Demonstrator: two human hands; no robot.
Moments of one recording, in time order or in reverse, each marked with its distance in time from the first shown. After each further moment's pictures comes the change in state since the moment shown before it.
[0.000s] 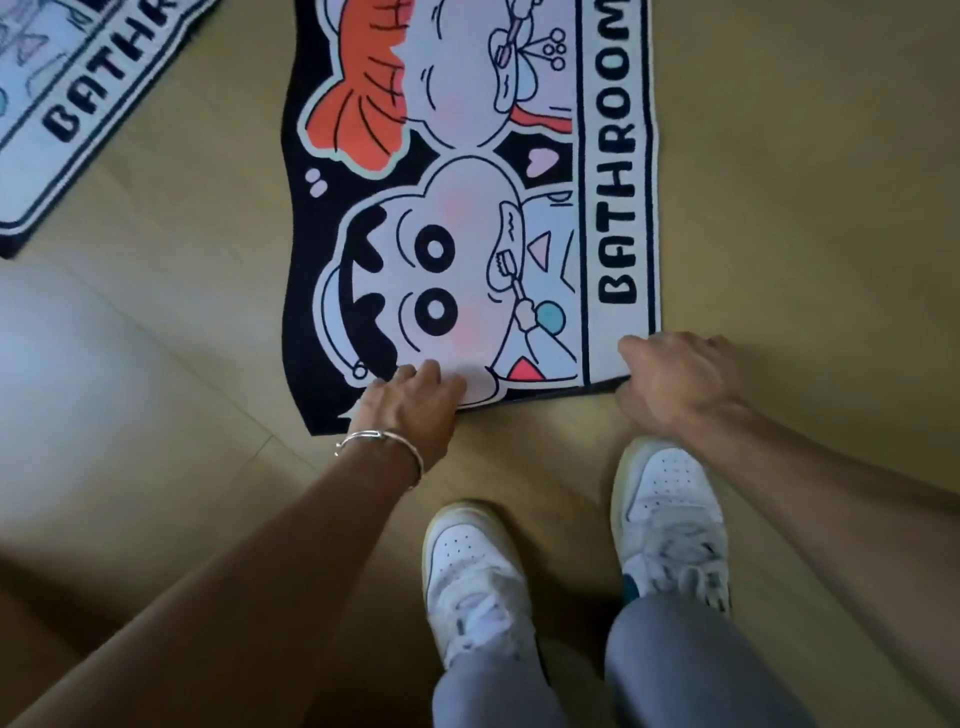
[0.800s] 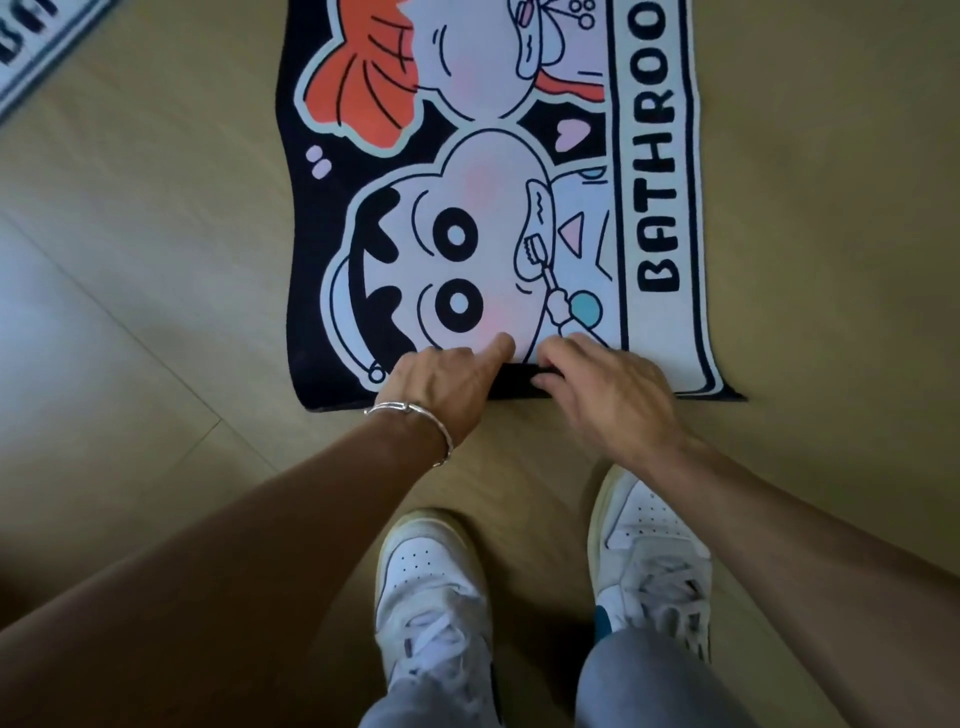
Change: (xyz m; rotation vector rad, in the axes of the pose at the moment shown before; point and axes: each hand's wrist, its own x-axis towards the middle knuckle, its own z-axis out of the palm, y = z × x) left_hand 0.037 0.040 -0.008 -0.108 0.005 0.026; right_hand 0.018 -0.018 0.036 0.326 0.328 -0.424
